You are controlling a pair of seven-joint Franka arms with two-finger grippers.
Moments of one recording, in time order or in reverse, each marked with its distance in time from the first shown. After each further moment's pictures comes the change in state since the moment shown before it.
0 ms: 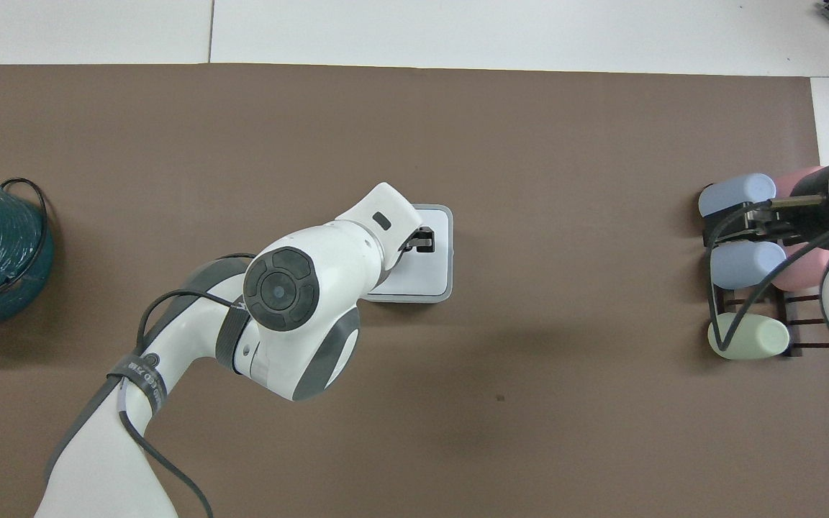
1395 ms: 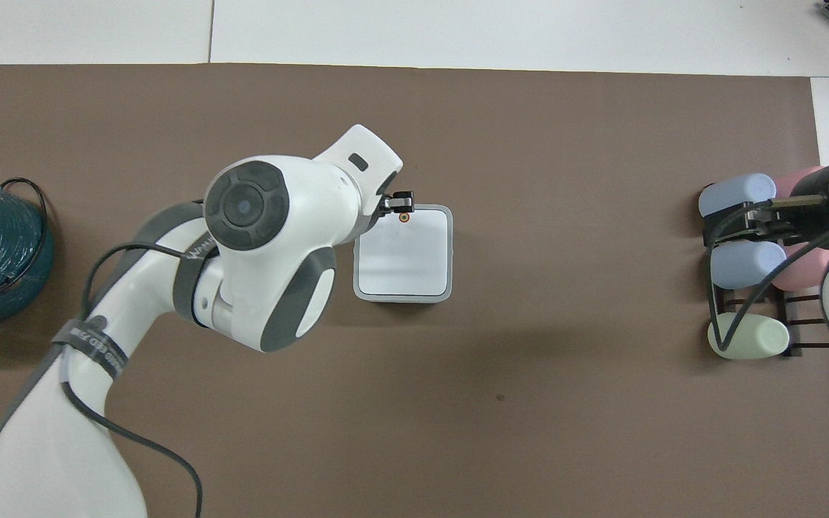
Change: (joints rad) left arm 0.096 0.034 0.010 0.276 -0.002 -0.379 0.002; right arm 0.000 -0.001 0.000 0.000 0.000 0.000 0.000
